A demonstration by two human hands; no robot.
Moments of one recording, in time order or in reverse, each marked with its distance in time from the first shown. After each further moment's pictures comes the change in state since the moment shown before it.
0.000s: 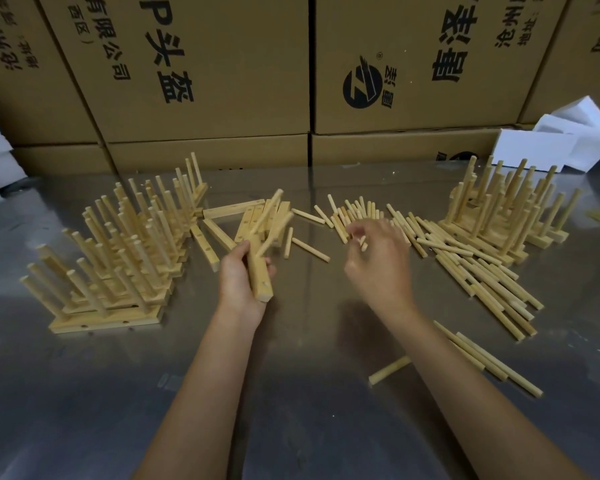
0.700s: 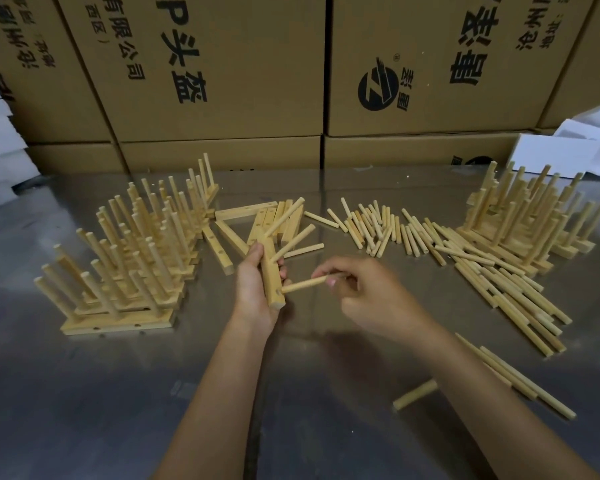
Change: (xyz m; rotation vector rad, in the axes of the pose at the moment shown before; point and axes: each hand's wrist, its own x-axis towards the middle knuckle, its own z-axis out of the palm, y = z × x) left_hand 0.007 -0.003 -0.006 0.018 -0.083 -0.009; right_hand -0.016 -0.036 -0.014 0.234 -0.602 -0.017
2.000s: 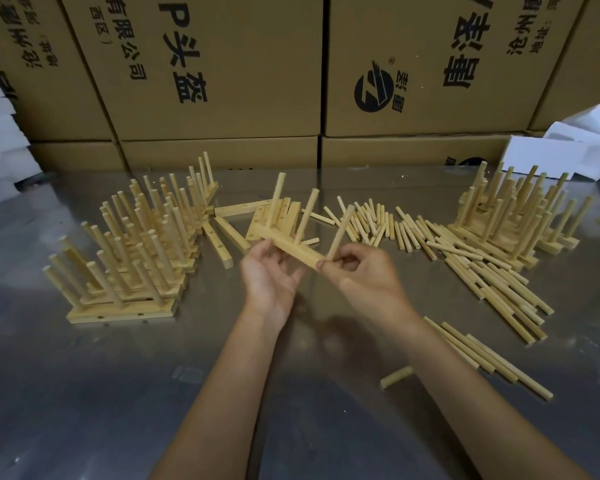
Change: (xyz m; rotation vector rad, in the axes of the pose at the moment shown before) left_hand -0.019 -0.009 0.015 -0.167 -0.147 0.030; right_hand 0.002 0.000 0.010 0.280 0.271 0.235
